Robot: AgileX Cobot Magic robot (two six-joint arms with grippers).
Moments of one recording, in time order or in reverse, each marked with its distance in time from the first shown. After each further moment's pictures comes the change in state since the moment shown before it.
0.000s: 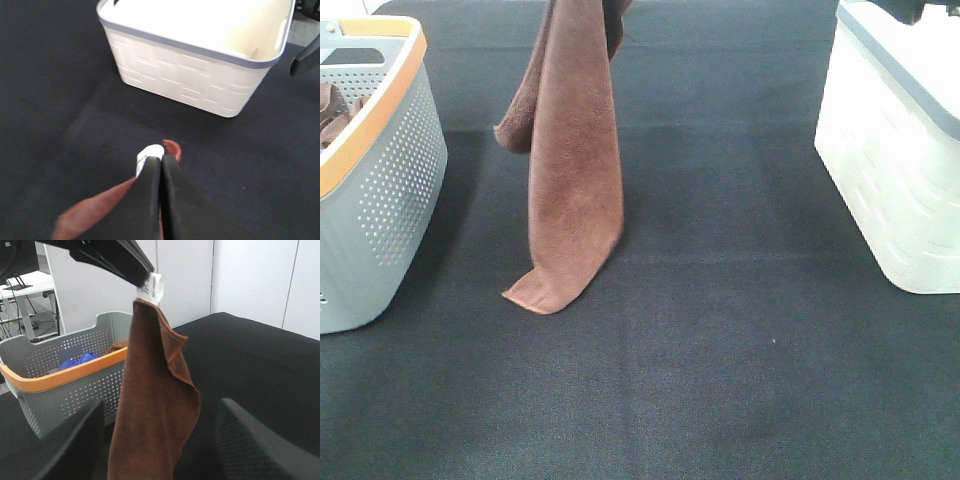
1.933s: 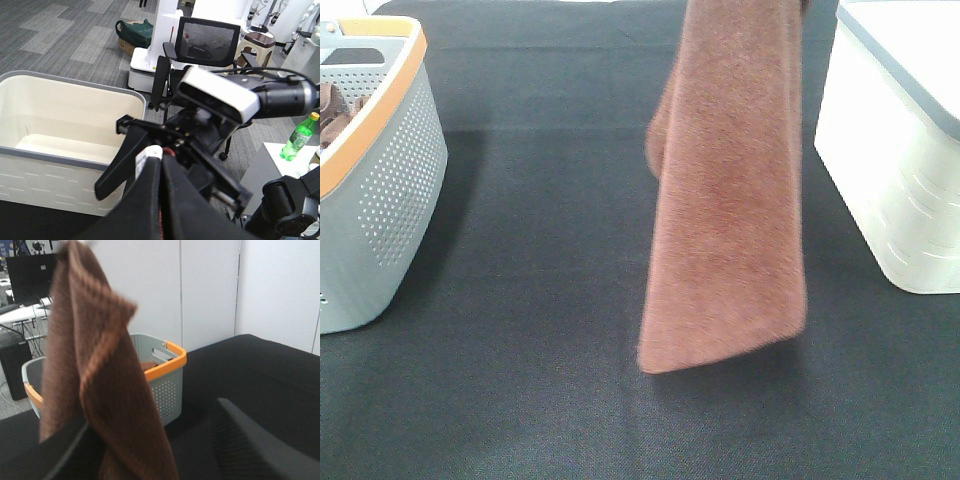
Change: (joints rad) left arm -0.078 -0.047 0.000 -0.450 0.000 0.046; right arm 0.000 0.098 -0.084 0.053 0.113 -0.045
